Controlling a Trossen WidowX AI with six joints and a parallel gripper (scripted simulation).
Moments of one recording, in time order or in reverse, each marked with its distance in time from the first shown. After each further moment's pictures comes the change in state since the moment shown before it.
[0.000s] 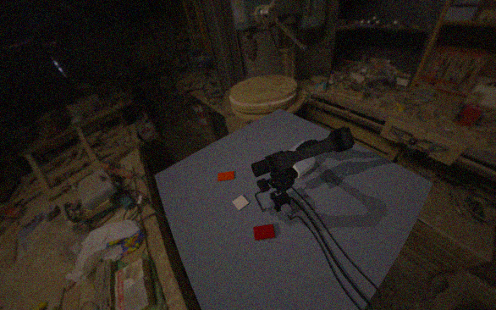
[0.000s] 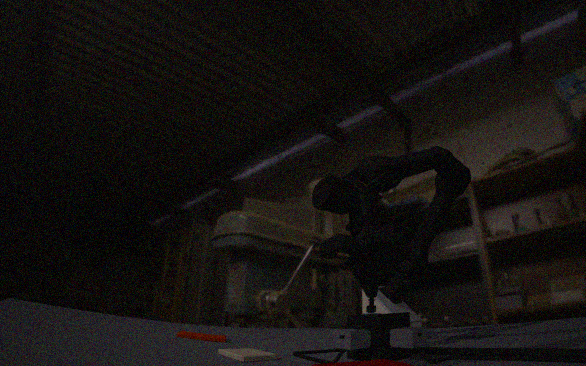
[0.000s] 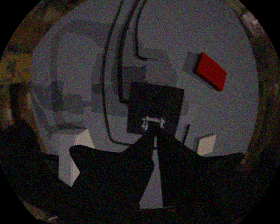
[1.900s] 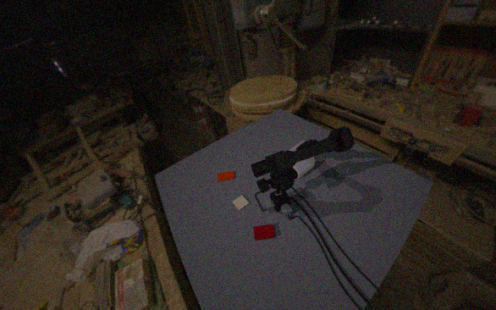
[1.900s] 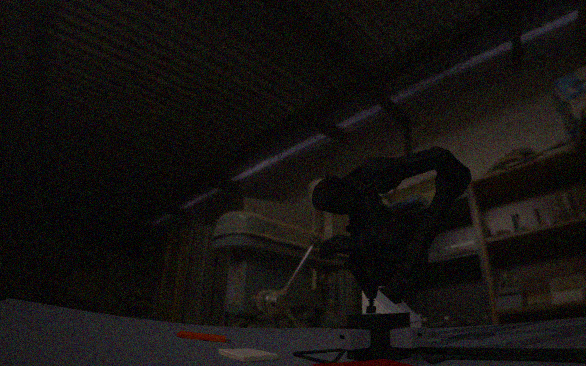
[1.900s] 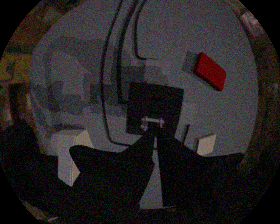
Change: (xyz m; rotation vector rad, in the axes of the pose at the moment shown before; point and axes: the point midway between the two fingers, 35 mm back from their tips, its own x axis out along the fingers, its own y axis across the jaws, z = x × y) arm 0.002 -0.001 -0.001 0.004 -0.003 -0.004
